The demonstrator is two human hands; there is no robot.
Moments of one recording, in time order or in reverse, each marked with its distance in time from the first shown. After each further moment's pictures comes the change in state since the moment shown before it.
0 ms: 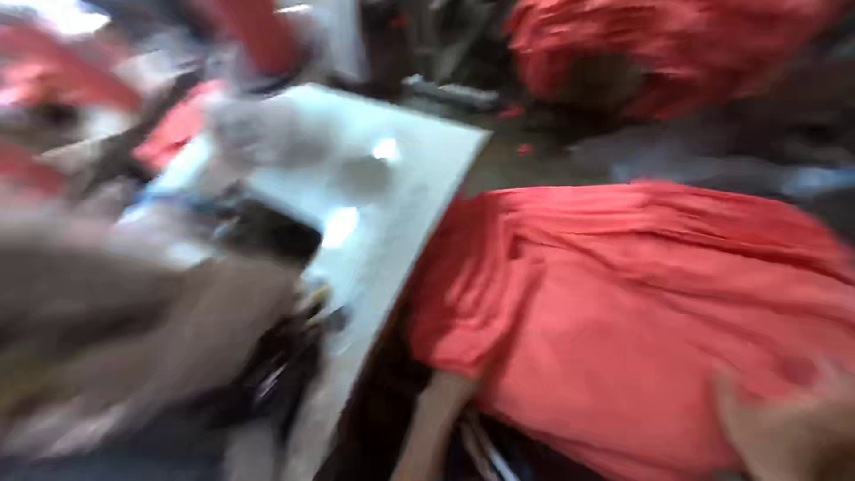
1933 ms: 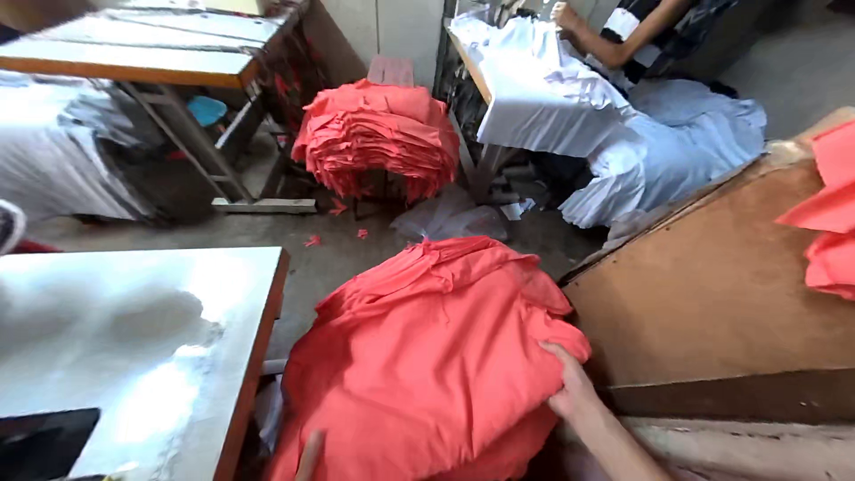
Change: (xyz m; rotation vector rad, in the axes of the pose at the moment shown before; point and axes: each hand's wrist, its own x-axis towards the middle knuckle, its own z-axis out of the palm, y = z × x) left_hand 0.014 -0.049 0.017 -1.234 0.260 0.222; right_hand 0.009 -0.052 -0.054 1.439 0.112 1.236
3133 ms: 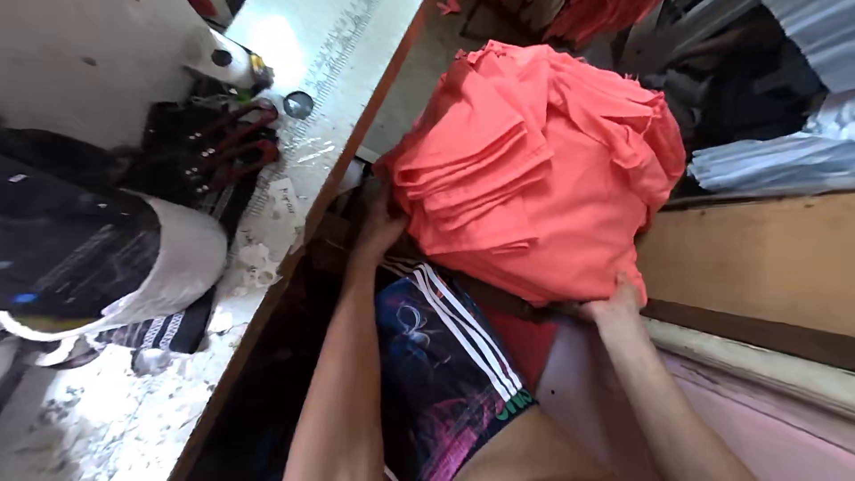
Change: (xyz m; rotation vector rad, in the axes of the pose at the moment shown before) left_hand 0.032 -0.066 -0.042 0.351 -0.191 0.271; right_hand -0.027 0.062 -0.053 -0.216 0.206 -0.016
